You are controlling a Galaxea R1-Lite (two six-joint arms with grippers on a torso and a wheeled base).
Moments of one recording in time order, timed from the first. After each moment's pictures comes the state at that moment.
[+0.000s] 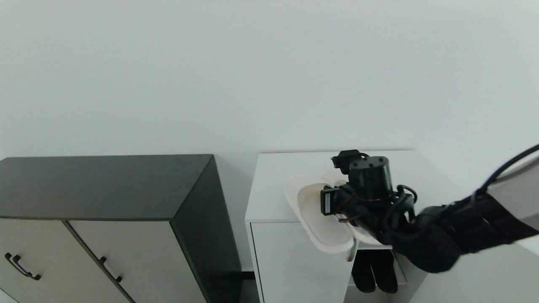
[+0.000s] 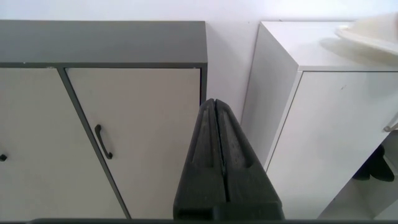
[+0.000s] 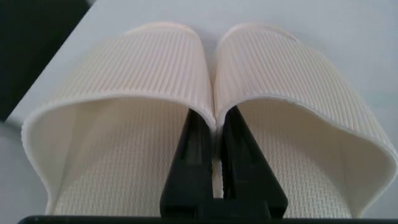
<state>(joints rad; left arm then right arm) 0.00 0.00 0.00 0.01 0.05 0.00 0.72 1.99 -0.96 -0.71 -0.36 0.21</state>
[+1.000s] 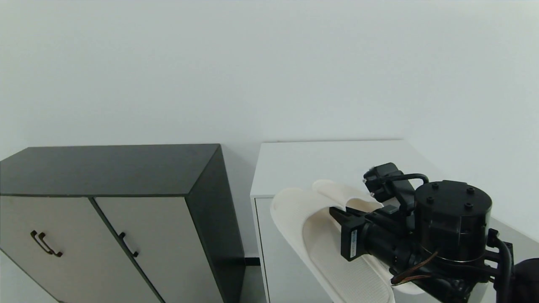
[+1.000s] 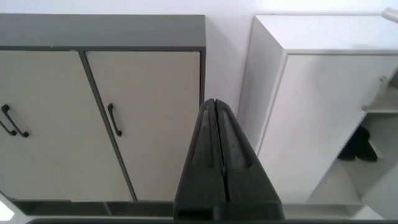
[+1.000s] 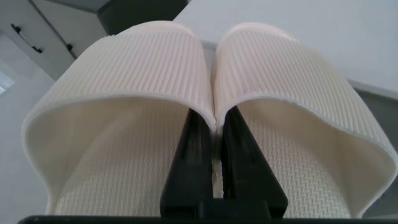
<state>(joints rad) 0.00 0.00 0.00 0.01 0.05 0.00 0.89 1.68 -0.62 -0.83 -0.32 0.21</state>
